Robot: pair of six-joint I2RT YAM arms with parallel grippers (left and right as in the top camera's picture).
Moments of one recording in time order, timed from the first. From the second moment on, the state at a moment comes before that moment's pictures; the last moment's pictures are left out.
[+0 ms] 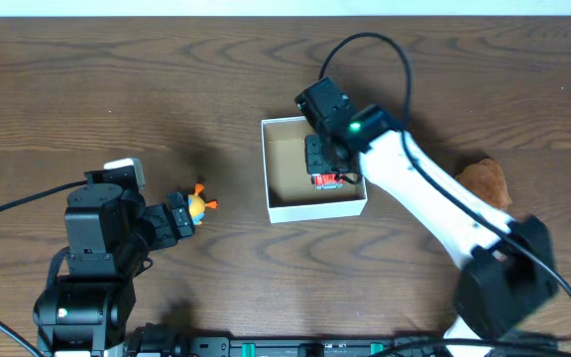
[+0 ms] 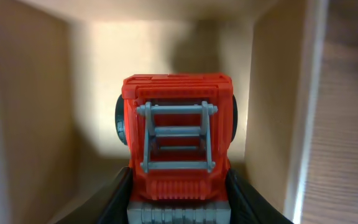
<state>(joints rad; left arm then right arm) -0.02 0.74 0.90 -0.94 0.03 -0.25 0.61 1.85 1.49 -0.94 0.11 0.56</state>
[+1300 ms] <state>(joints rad) -0.02 0.74 0.90 -0.94 0.03 -0.25 0.17 1.53 1.79 -1.27 0.15 0.34</state>
